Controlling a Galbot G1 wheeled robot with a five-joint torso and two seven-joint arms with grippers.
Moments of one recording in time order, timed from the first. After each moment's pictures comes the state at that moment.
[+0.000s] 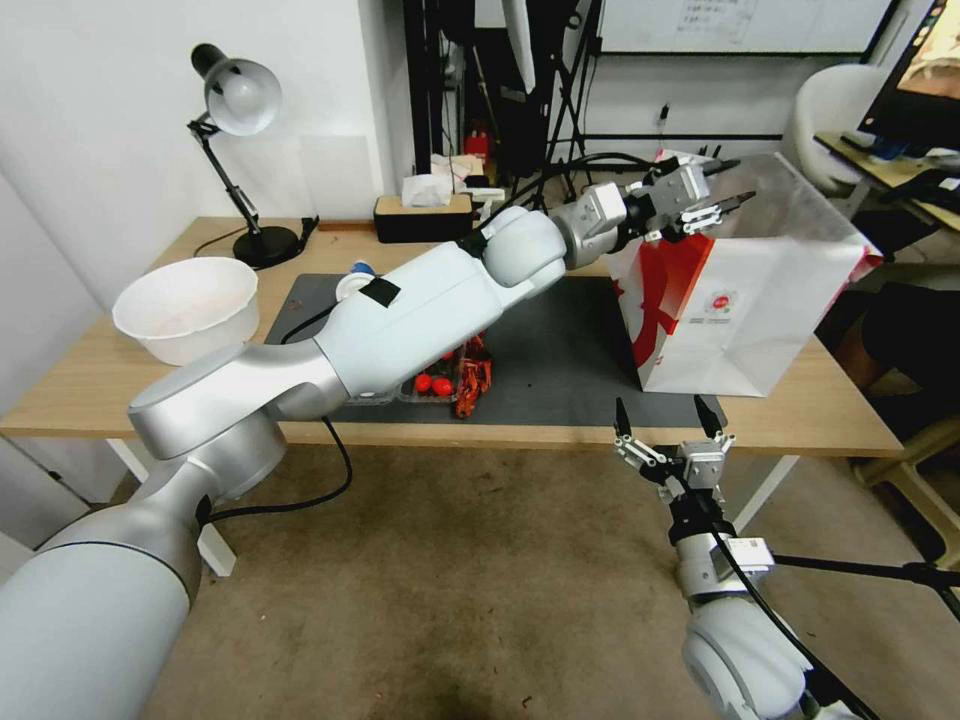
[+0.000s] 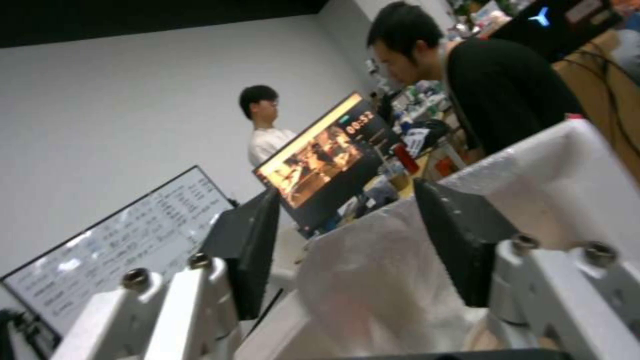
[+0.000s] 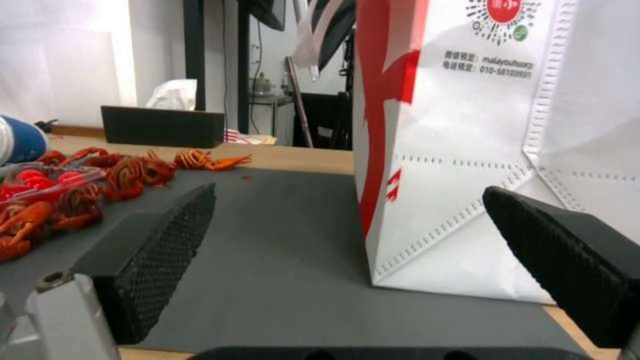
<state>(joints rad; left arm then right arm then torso) -0.13 -1.41 0.61 -1.19 -0.50 -0.16 0.23 -1.49 1.09 0.31 2.04 0.21 0.19 0.38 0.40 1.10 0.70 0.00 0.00</state>
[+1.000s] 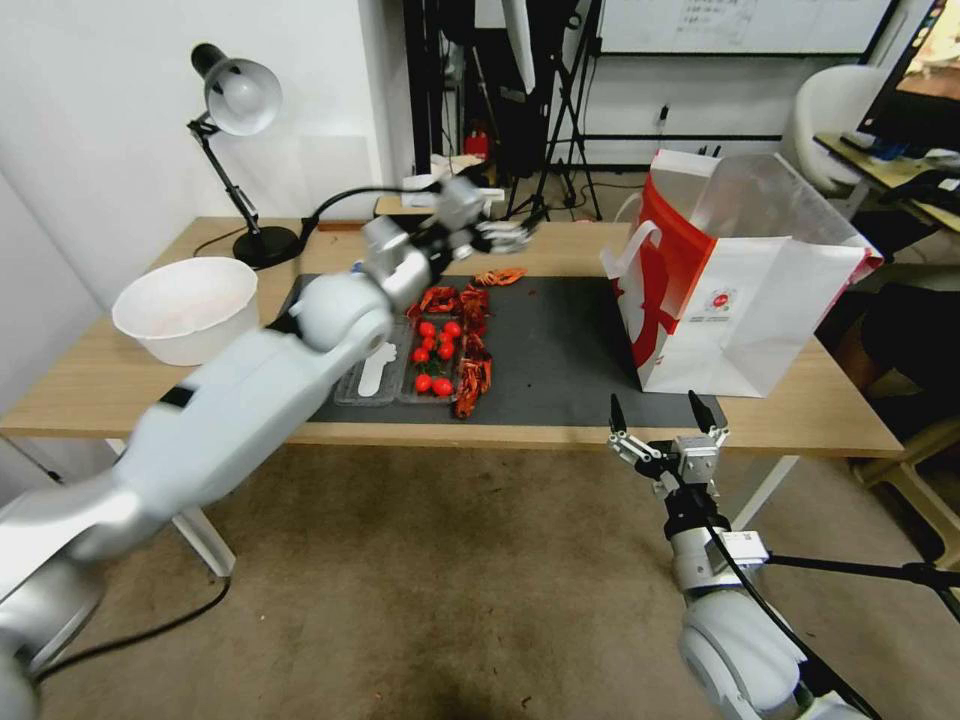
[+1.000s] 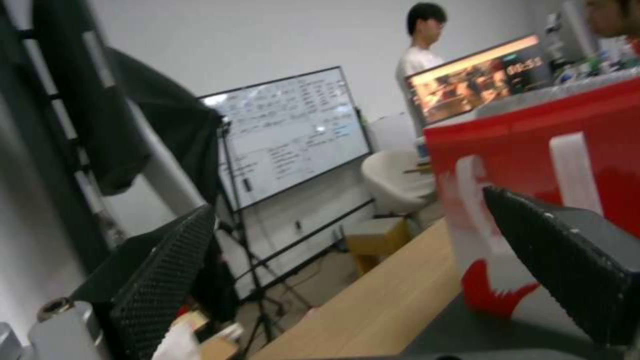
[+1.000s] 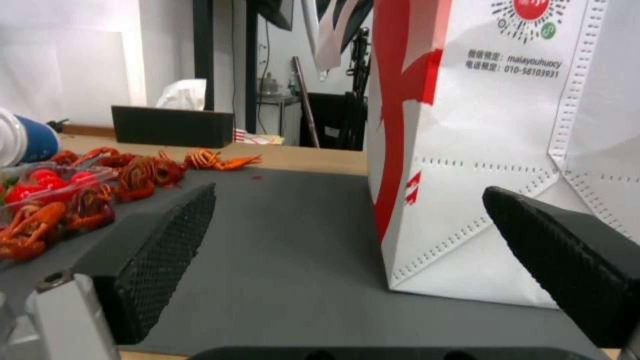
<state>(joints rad) 0.41 -0.85 0.17 -1.73 -0.66 -0.03 0.08 -1.47 1.09 0.29 2.03 0.21 0.19 0.38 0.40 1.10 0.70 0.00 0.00</state>
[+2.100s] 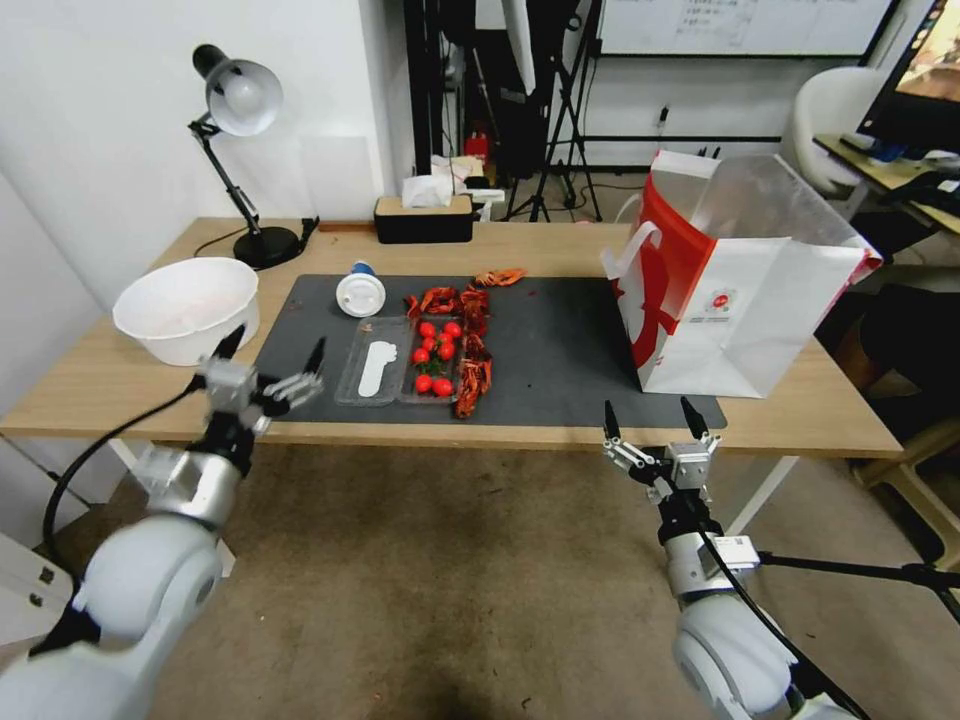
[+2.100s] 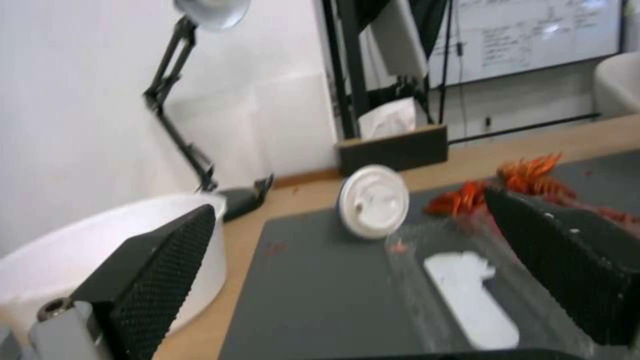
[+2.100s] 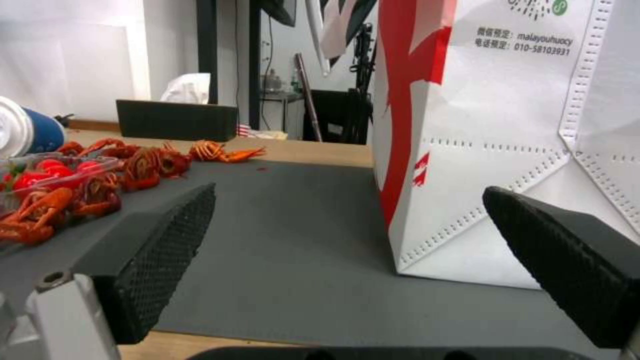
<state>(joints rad) 1.53 -1.02 -0.61 -2.13 -0.40 -0.03 -0.14 -1.47 1.09 0.27 2.01 0.21 0.21 0.38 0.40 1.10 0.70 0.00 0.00</state>
